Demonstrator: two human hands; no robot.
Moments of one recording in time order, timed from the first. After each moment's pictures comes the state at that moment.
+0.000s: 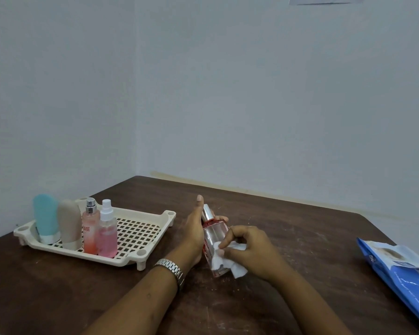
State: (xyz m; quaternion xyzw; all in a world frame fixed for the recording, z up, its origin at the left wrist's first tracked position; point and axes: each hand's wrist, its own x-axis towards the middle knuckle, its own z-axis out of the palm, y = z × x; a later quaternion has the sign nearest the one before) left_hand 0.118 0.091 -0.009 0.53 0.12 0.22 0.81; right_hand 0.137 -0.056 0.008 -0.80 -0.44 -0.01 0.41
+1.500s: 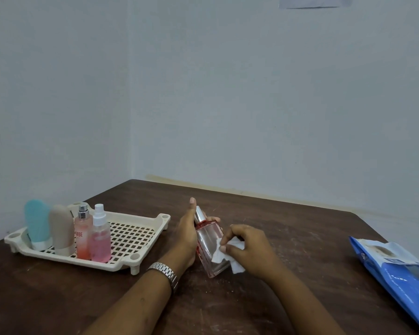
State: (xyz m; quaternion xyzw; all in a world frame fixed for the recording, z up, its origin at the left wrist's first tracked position) left_hand 0.116 0.092 -0.011 0.54 0.11 0.24 0.80; right_hand 0.146 -0.060 0.004 -0.82 -0.43 -0.06 0.38
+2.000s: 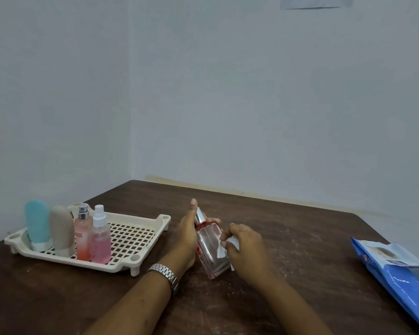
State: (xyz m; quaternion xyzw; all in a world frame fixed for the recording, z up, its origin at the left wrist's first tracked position) left_hand 0.117 0.093 -0.012 0.55 0.13 0.24 0.79; right_hand 0.138 -0.049 -0.003 -0.84 -0.39 -0.15 0.35
